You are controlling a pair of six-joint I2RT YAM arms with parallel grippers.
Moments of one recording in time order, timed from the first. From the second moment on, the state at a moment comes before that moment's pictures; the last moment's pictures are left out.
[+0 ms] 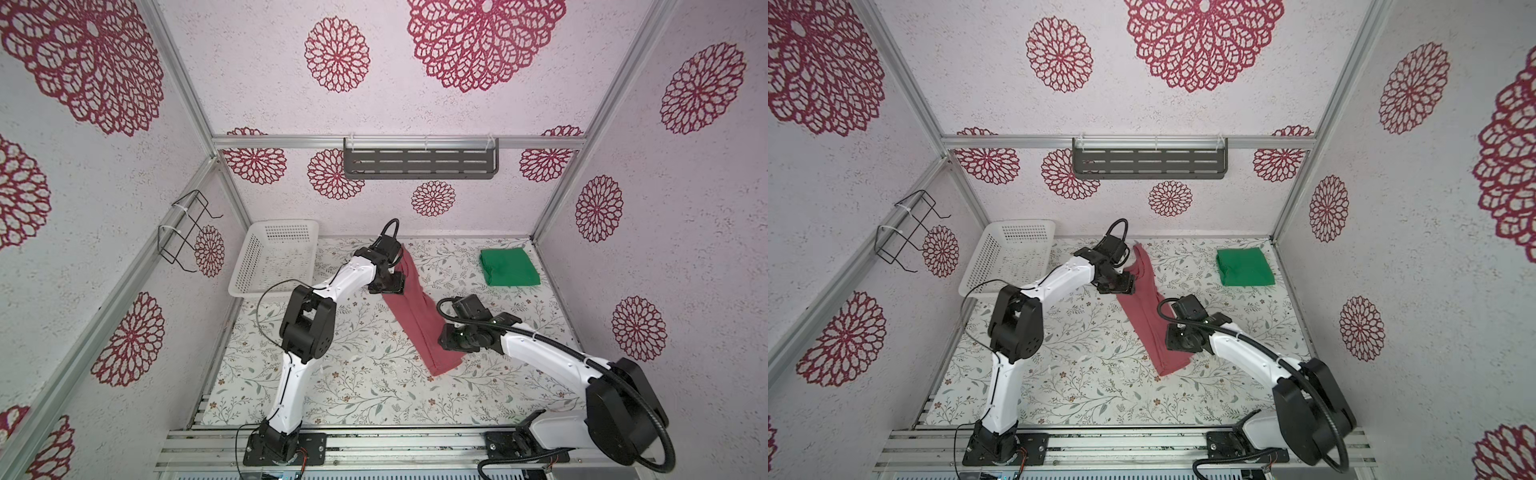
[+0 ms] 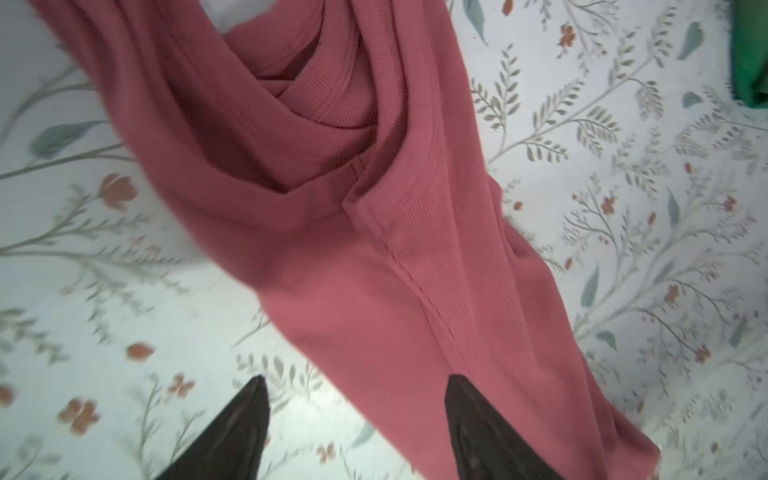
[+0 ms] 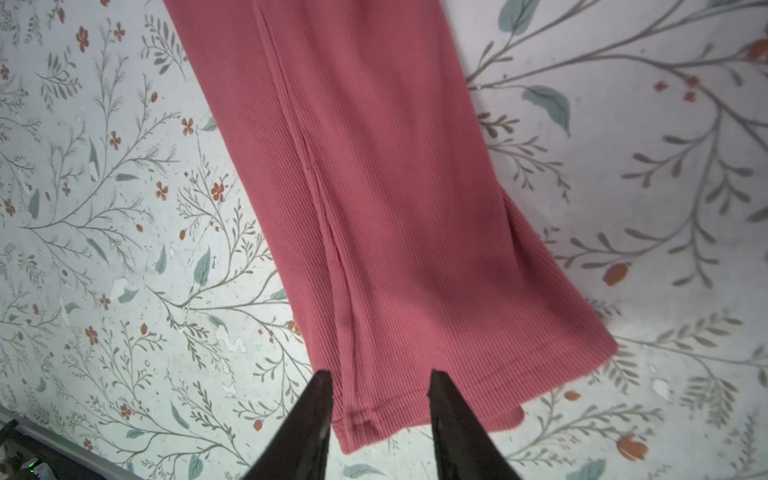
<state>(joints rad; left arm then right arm) -0.54 2.15 1.84 -0.82 0.09 -0.42 0.59 1.41 0.86 -0.56 -0.11 0.58</state>
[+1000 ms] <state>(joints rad) -0.70 1.37 0.76 -0.43 0.19 -1.05 0.68 1.38 0.83 -0.52 -0.19 0.72</state>
